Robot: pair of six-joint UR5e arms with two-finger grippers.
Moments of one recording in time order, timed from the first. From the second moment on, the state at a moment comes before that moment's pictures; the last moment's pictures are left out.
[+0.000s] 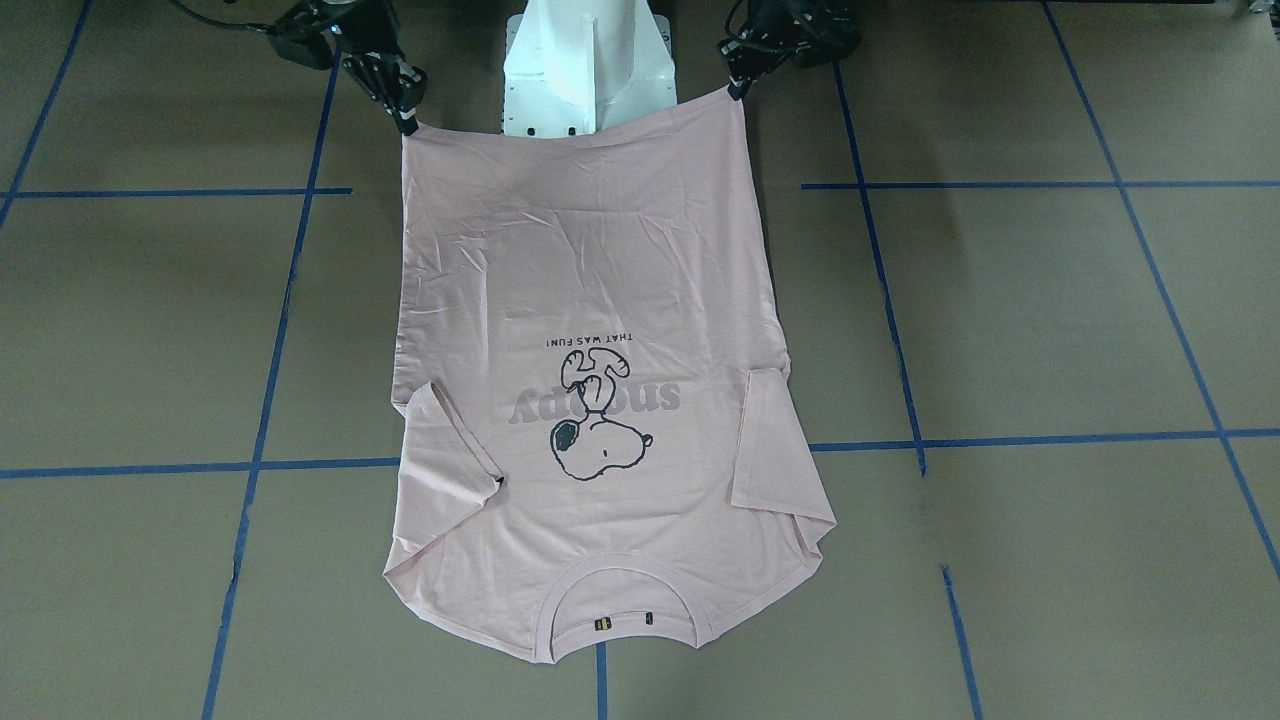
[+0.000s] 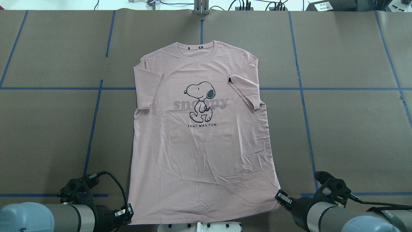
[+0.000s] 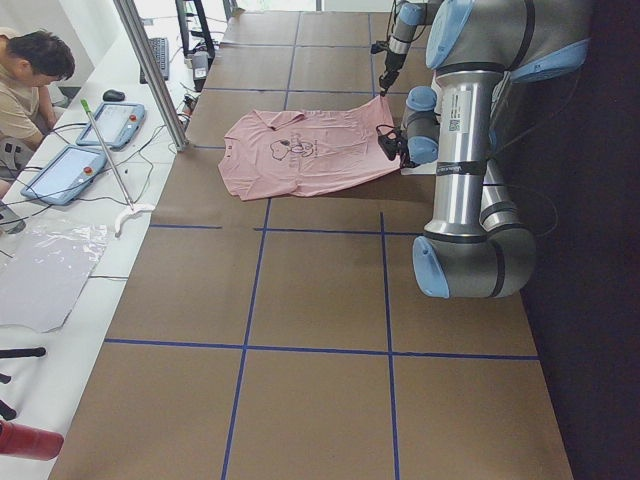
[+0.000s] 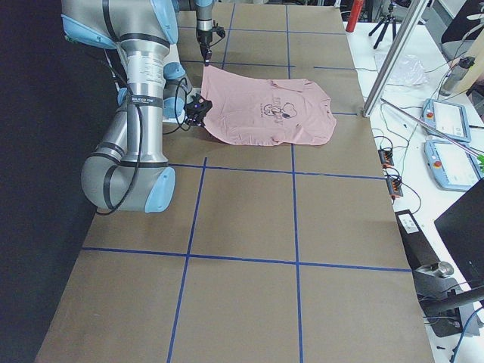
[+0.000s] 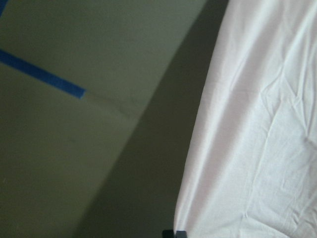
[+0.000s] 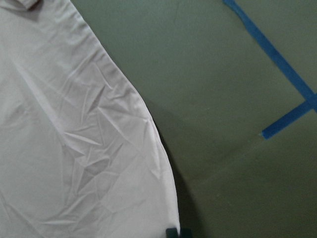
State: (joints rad) left arm -0.07 -1.62 -2.33 -1.80 -1.63 -2.02; right arm 0.03 -1.67 2.36 -1.34 1.38 2.19
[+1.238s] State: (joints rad) left arm -0.72 -2.01 -1.74 -1.87 -1.70 -1.48; right arm 0.77 -0.91 1.51 -1.43 1.73 1.49
